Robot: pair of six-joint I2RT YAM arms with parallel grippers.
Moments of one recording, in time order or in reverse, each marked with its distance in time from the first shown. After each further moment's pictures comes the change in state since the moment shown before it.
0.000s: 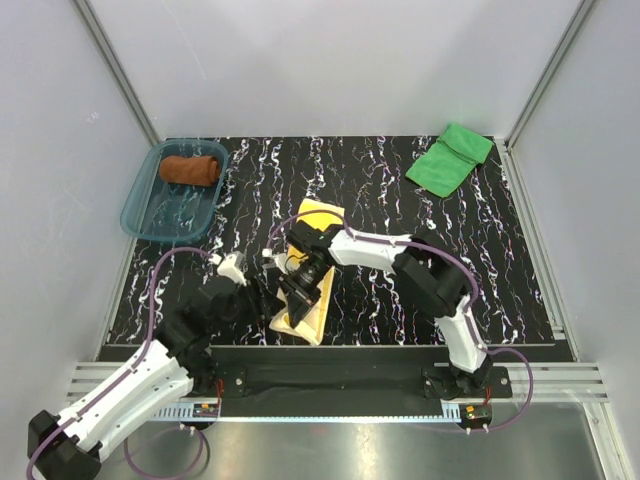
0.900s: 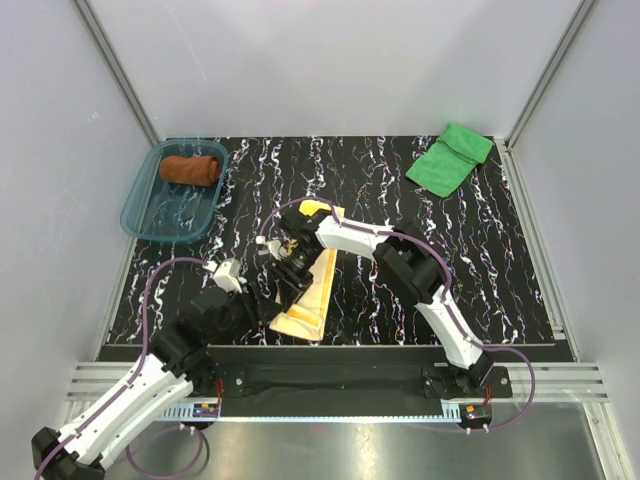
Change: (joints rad) left arm -0.001 -0.173 -0.102 0.031 0.021 0.004; right arm -0.049 0.239 0.316 -0.184 0.034 -0.125
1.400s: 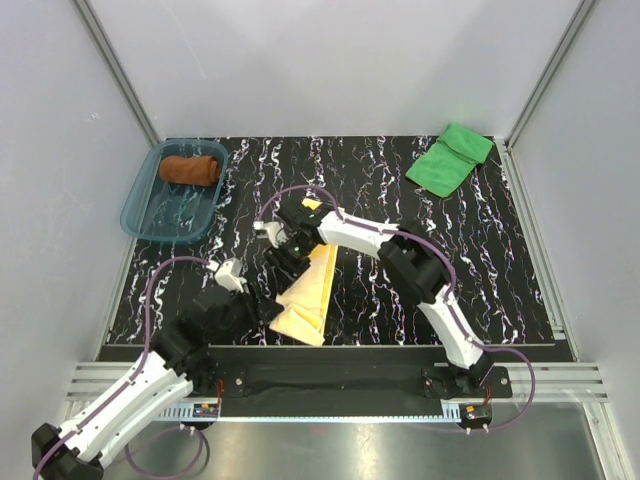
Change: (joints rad) left arm 0.000 0.035 0.000 0.018 0.000 0.000; right arm -0.010 -0.008 0.056 0.127 0.206 0.043
